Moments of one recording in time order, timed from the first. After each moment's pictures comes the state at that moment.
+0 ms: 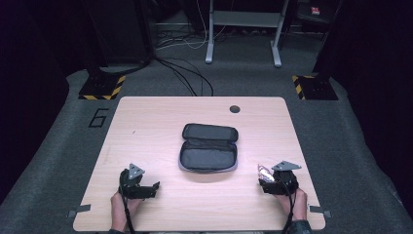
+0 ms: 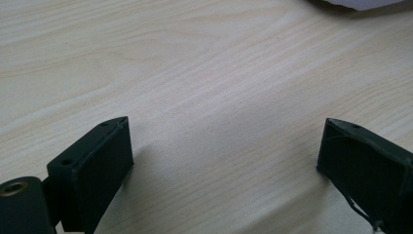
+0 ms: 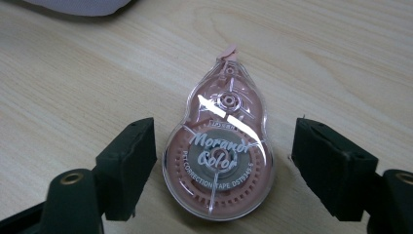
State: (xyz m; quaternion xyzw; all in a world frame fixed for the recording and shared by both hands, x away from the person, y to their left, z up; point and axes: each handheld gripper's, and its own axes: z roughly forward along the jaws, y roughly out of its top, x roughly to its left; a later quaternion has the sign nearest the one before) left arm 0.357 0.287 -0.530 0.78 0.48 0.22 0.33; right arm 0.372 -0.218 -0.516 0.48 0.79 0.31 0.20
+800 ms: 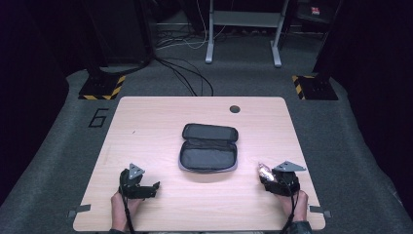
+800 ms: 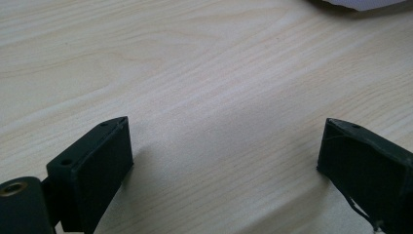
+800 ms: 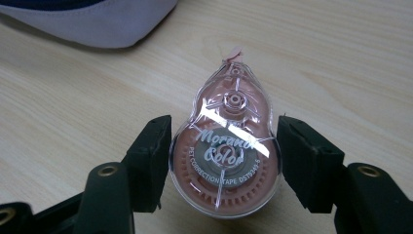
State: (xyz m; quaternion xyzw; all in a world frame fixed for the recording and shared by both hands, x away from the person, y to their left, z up) left arm 0.357 0.287 -0.531 0.78 0.48 0.22 0.34; right arm 0.365 -0.222 -0.505 0.47 0.78 0.35 0.21
